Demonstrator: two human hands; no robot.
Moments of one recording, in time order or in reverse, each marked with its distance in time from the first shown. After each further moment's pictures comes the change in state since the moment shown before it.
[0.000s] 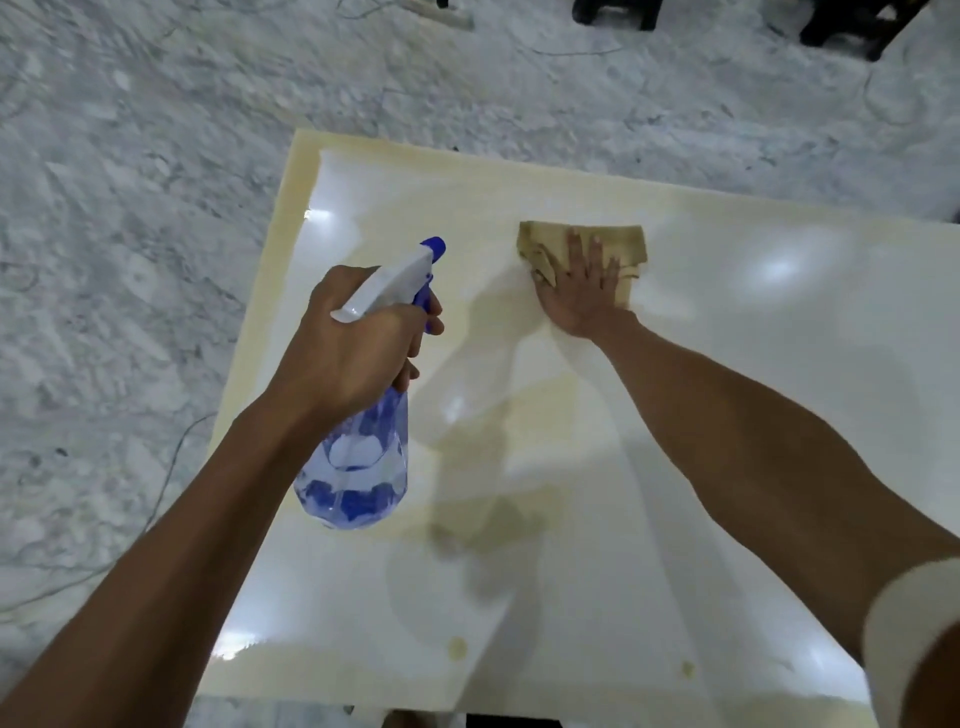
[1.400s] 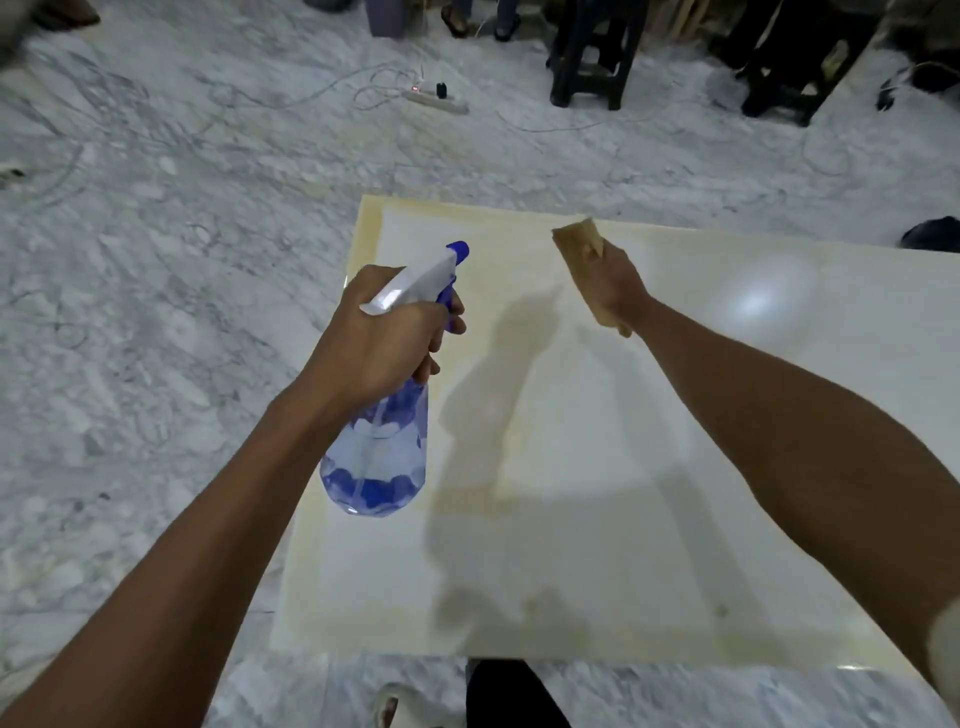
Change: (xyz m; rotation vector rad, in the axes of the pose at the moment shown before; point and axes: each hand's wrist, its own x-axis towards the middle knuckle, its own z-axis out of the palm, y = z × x) left_hand -0.071 0.023 -0.092 -0.094 -0.072 0.105; right_hand -0.116 -0.075 -0.117 0.734 0.304 0.062
